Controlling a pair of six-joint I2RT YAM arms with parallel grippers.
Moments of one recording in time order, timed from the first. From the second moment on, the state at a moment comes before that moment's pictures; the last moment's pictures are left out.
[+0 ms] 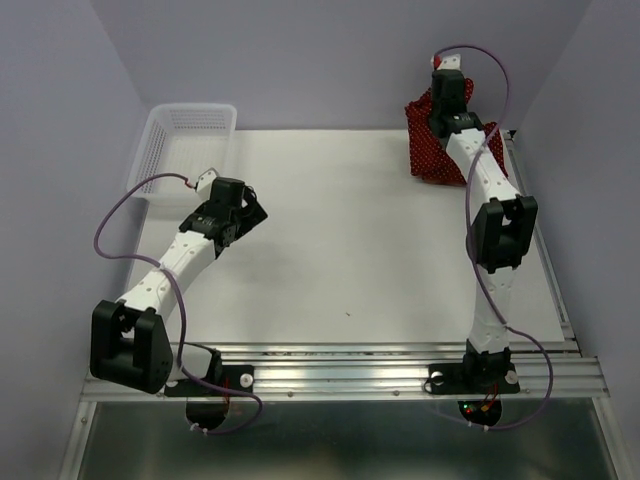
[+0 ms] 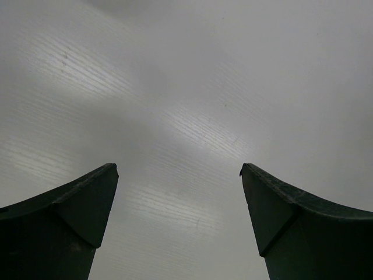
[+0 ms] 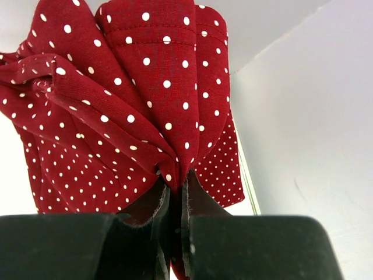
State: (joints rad) left arm -0.29 1.30 0.95 -0.46 -0.29 -0.80; right arm 0.17 2.19 2.17 -0.39 0.66 -0.25
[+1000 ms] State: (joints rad) left arm -0.29 1.44 1.02 -0.47 -0.25 -0.78; right arm -0.13 2.38 2.30 -0.46 0.22 -0.19
